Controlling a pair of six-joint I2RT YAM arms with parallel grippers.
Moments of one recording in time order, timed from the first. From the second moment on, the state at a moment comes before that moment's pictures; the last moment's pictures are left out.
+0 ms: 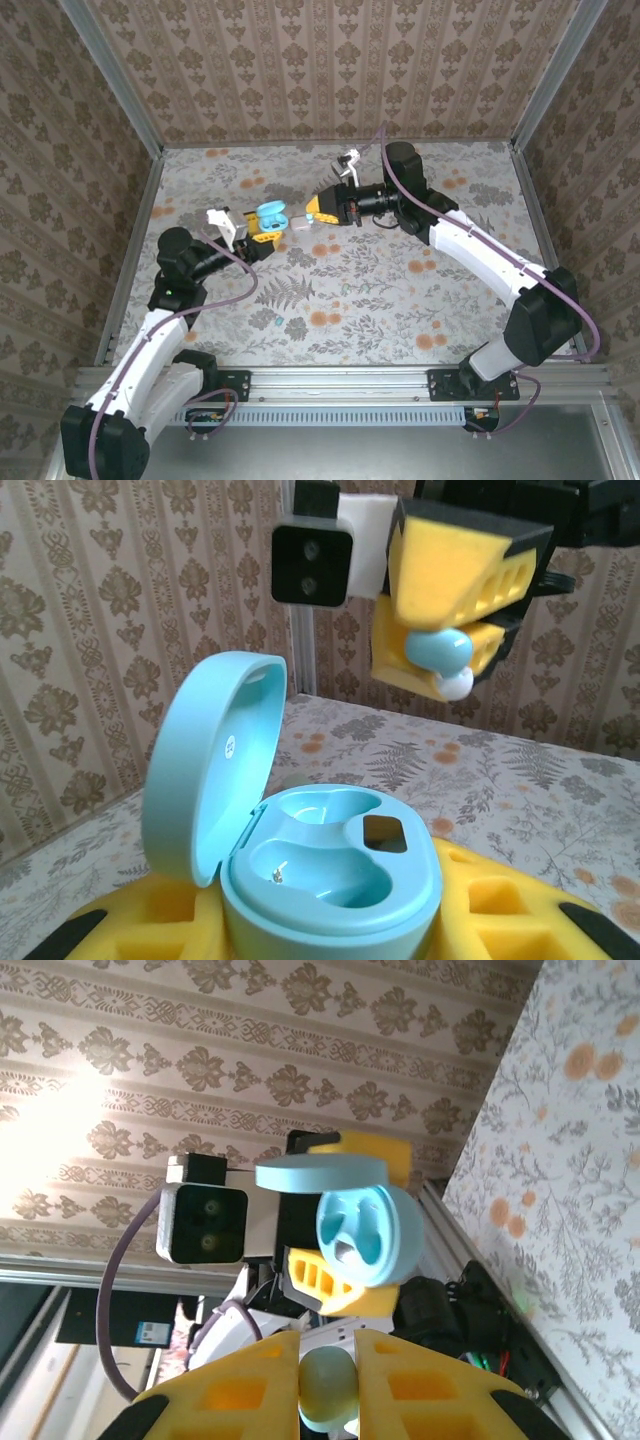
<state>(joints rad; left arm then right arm) -0.29 0.81 0.53 0.31 0.84 0.02 0.53 1.51 1.30 -0.04 -1.01 1.06</state>
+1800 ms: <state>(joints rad) -0.31 0.83 0.55 0.31 0.84 0.04 0.64 1.60 1.39 -0.09 -0.82 0.88</state>
